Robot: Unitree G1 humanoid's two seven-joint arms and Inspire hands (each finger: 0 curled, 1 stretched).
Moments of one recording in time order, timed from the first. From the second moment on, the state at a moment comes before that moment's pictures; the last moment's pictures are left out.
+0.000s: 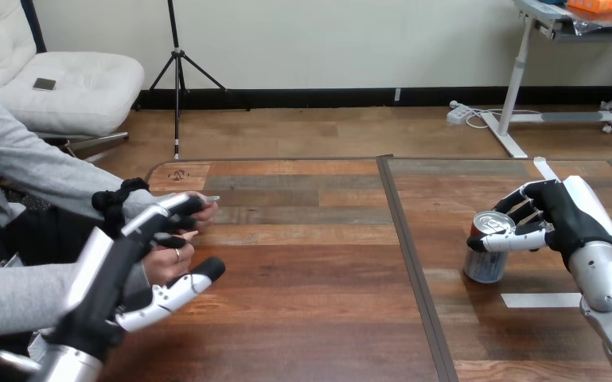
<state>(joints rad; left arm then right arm) -0.01 0.30 0.23 0.51 0.25 -0.85 -0.19 -0.69 -0.48 0.08 1.30 -0.33 -0.31 -0.11</state>
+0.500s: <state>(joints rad) 0.01 0.38 0.27 0.31 0.41 -0.72 -0.12 -0.69 -0.48 0.08 1.30 -0.33 -0.32 -0.10</state>
